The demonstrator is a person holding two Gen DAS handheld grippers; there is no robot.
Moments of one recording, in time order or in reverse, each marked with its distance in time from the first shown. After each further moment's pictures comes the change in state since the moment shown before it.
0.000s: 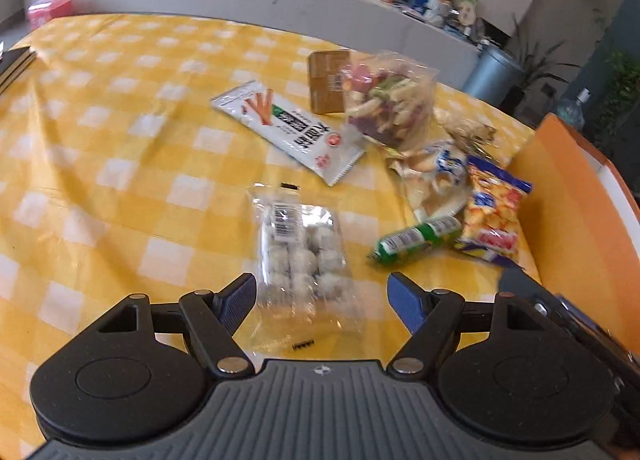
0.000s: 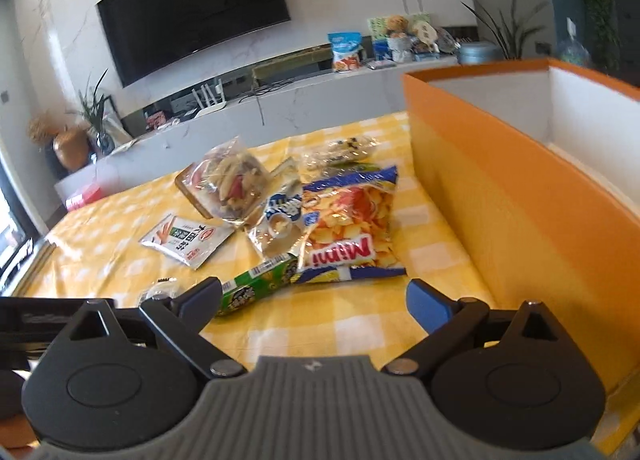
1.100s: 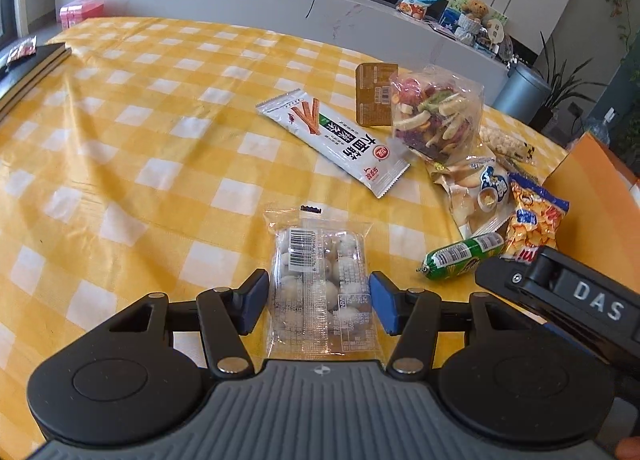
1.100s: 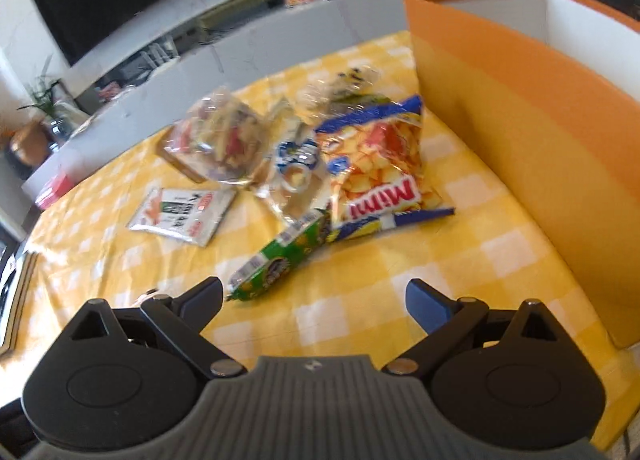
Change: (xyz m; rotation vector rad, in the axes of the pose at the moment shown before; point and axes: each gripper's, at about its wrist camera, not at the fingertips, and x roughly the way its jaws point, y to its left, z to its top) left arm -0.005 0.019 -0.005 -0.048 -0.044 0.052; right arm 0.040 0.038 0.012 0.160 0.216 -0.118
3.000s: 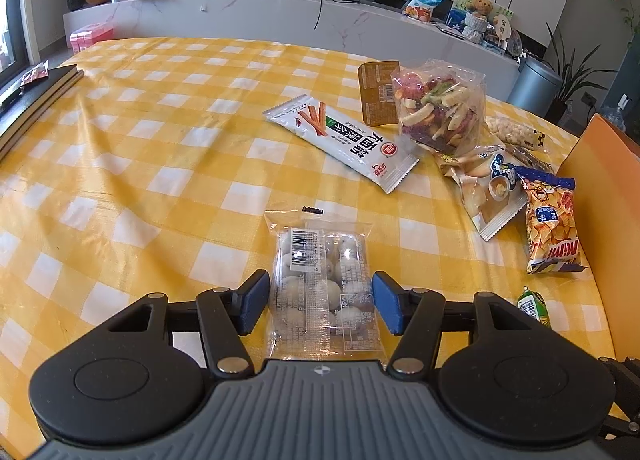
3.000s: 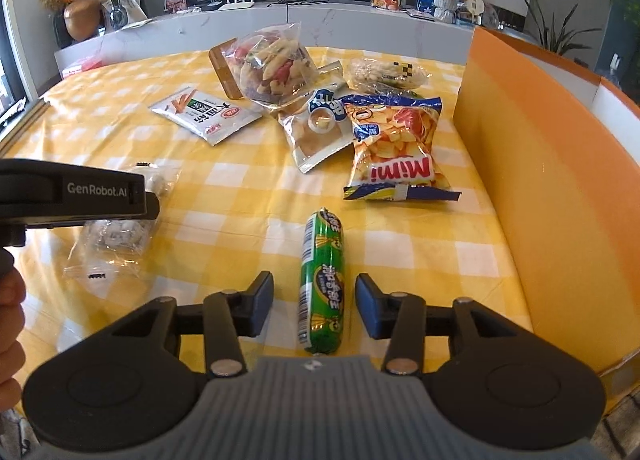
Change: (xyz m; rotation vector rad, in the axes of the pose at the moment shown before) left arm -0.002 -0.013 -0.011 0.069 -0.040 0.091; right arm -0.014 -0.006 -0.045 -0.467 0.002 -0.024
